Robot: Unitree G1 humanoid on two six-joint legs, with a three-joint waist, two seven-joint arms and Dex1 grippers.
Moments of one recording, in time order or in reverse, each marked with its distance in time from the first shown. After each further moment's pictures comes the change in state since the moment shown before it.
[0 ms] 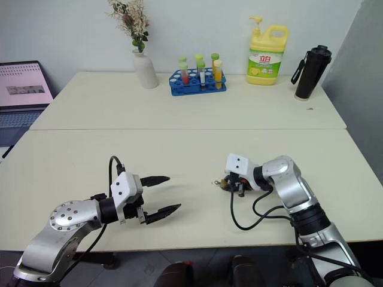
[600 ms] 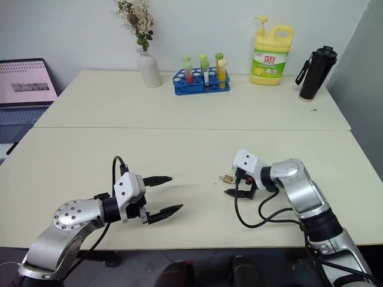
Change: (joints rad) left arm -0.022 -0.012 -0.005 0.019 0.013 -0.018 -0.001; right arm 0.063 -0.079 -0.049 -0.157 0.150 0.131 -0.098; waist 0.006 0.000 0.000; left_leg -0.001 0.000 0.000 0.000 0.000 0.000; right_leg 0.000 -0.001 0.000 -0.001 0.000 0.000
